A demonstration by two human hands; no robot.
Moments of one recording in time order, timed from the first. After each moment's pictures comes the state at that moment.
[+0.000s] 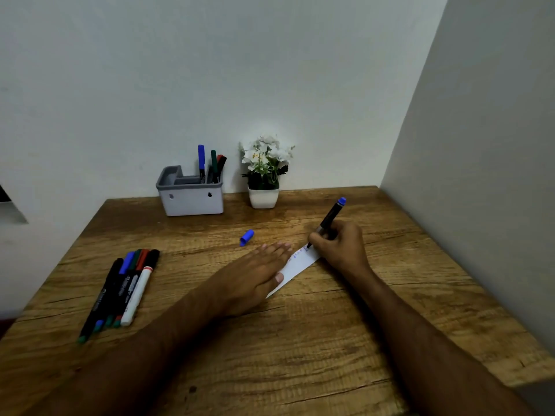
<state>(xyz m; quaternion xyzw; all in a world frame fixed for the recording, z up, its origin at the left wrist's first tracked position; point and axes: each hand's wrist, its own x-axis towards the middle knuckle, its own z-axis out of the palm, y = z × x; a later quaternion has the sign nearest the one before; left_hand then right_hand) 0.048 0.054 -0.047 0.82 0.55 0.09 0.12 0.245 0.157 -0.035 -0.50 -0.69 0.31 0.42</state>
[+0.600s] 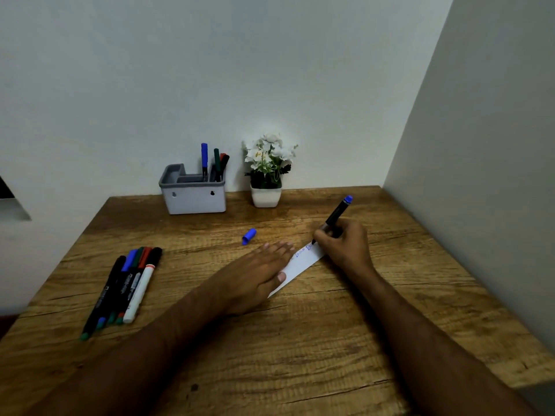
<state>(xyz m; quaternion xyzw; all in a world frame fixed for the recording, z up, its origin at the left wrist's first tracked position) 0.045 0.057 -0.054 0.82 0.55 0.09 0.11 0.246 0.162 -0.038 -0.51 -0.68 0.31 0.44</state>
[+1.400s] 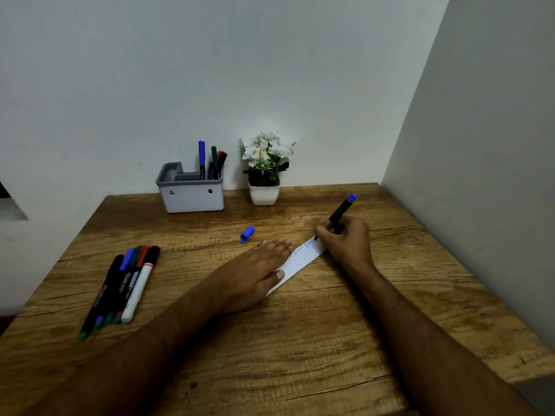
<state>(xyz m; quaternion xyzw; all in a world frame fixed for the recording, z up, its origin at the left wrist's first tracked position) 0.044 0.057 -0.056 0.82 0.55 0.11 0.12 0.247 0.171 -0.044 -0.53 -0.65 0.29 0.46</state>
